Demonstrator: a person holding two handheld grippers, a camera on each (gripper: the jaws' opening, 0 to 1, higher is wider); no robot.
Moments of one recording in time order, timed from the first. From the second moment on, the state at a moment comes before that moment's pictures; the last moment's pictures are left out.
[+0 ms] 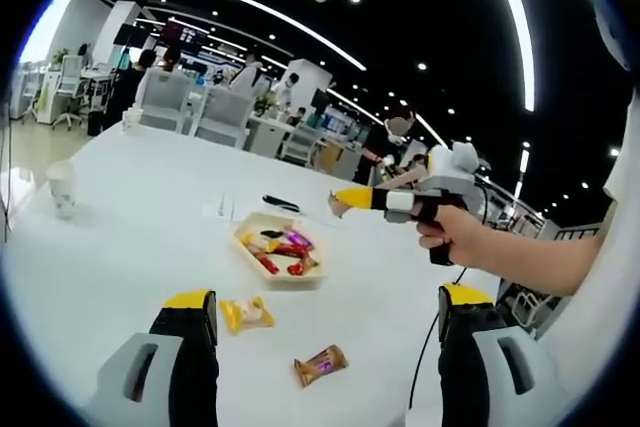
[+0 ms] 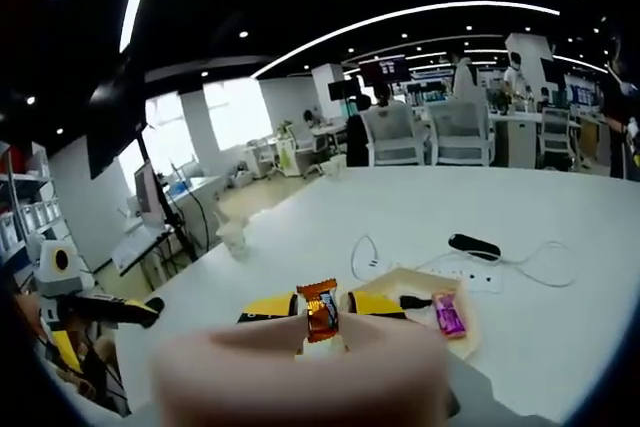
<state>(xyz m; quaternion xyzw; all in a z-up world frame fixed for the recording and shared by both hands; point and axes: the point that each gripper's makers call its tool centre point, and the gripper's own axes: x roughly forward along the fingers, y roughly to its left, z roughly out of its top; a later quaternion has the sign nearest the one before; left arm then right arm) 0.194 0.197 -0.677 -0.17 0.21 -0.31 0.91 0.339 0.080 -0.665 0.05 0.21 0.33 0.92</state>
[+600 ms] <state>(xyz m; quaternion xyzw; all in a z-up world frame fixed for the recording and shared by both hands) 0.189 0.199 -0.686 -0.18 0.23 -0.31 0.91 0.362 0.066 -0.676 0.06 0.21 0.30 0.93</state>
